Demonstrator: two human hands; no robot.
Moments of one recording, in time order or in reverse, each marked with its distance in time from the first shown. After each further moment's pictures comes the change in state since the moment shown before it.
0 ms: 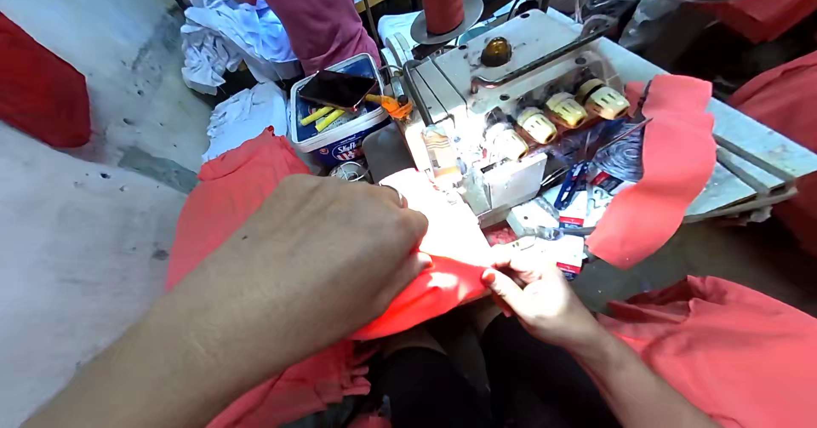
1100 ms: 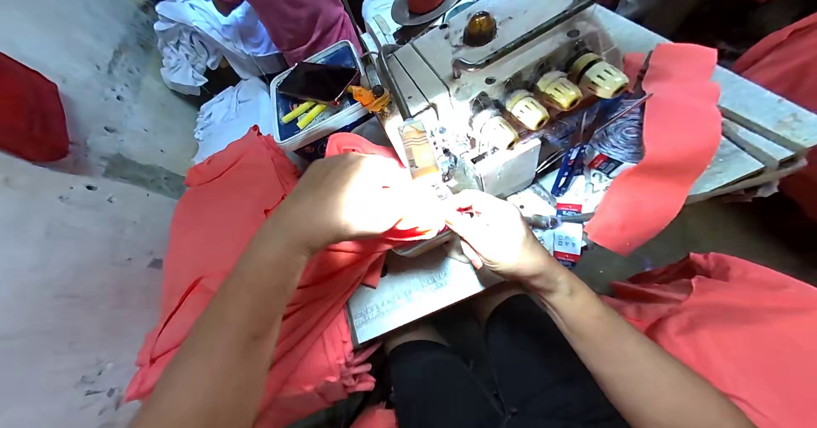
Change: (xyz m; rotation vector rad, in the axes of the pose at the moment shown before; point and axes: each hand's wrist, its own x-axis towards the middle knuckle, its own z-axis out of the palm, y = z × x) left_hand 0.036 -0.035 0.059 -0.333 -0.152 -0.392; right_hand 0.056 0.006 0.006 -0.015 0.037 0.170
